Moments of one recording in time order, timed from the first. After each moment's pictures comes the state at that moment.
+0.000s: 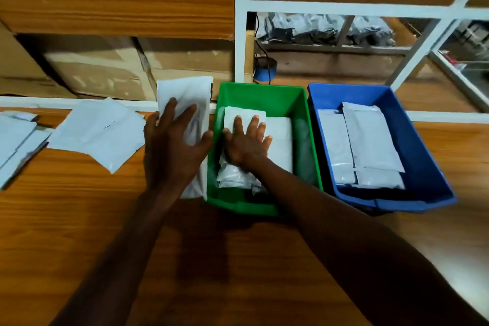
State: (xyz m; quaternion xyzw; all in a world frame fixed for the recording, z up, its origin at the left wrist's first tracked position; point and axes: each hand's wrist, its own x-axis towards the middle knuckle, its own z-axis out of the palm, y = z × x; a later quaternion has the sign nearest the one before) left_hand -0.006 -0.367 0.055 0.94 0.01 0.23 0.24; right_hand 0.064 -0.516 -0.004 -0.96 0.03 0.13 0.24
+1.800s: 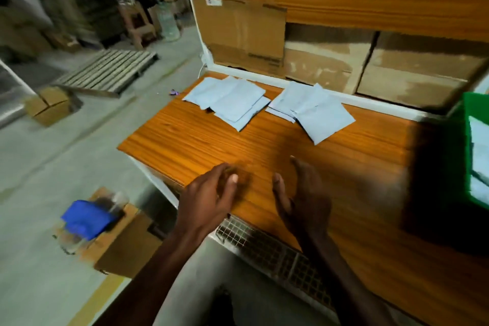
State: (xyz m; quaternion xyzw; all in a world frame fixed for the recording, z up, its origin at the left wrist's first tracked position) left_hand -0.277 -0.031 0.022 0.93 0.15 0.20 0.27; right_hand -0.178 -0.206 -0.026 -0.87 -0.20 -0.18 0.41
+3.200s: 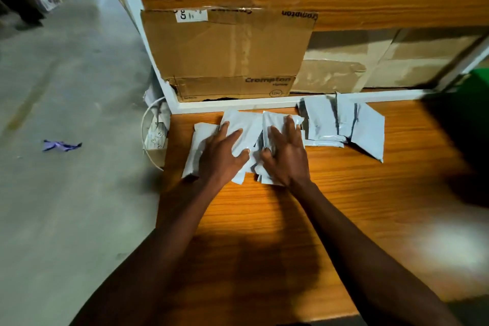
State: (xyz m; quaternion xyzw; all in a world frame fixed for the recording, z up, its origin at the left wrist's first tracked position) left_hand 0.094 0.312 -0.046 0.95 -0.10 0.03 0.28; right_hand 0.063 0.128 -0.049 -0.97 0.01 -0.09 0.24
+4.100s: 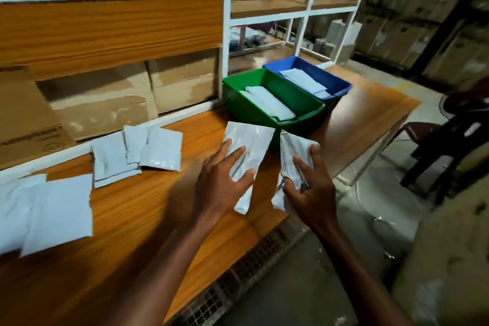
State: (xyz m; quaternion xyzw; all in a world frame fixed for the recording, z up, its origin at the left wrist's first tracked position) left_hand -0.119 -0.099 0.029 0.82 -0.38 0.05 0.42; right_hand -0.269 -0.251 0.009 -0.85 0.23 -0.40 0.27
